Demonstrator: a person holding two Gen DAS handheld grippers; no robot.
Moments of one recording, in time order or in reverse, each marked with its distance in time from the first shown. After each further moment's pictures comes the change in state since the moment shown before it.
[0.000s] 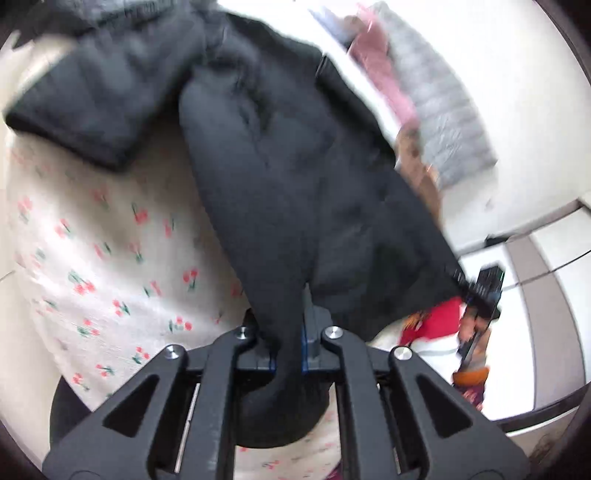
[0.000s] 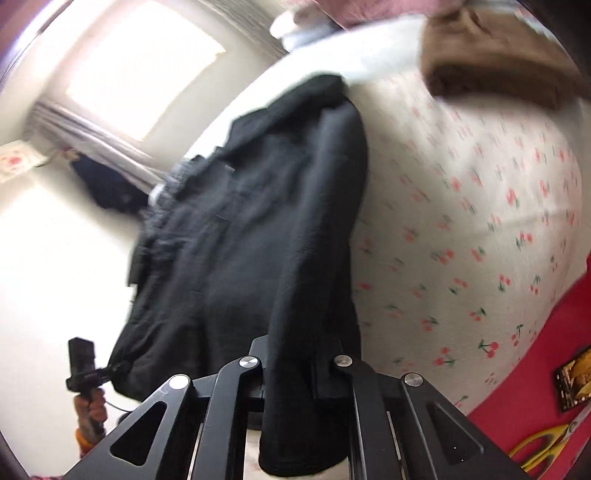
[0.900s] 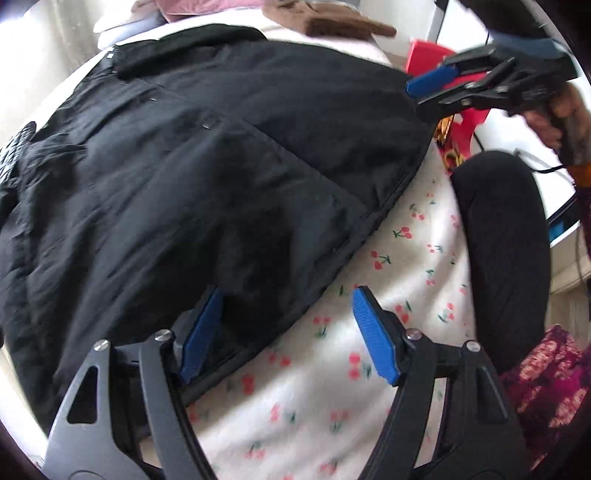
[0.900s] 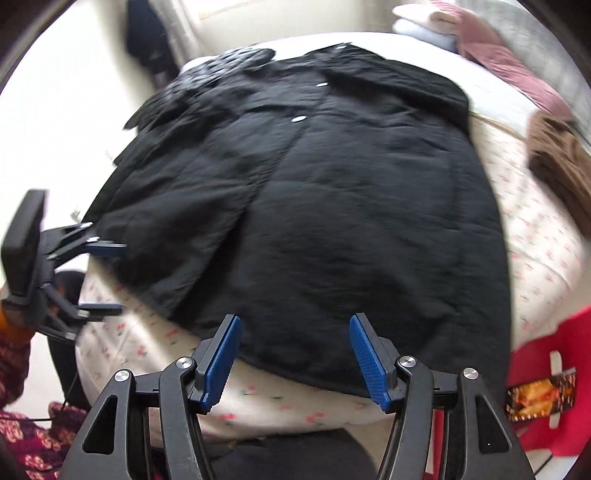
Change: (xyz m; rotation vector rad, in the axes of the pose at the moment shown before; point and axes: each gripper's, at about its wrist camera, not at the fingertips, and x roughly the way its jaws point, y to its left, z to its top) left arm 0.121 -0.126 -0.151 0.947 0.280 0.293; right arm 0.076 0.178 -0.123 -0.530 0.321 -0.241
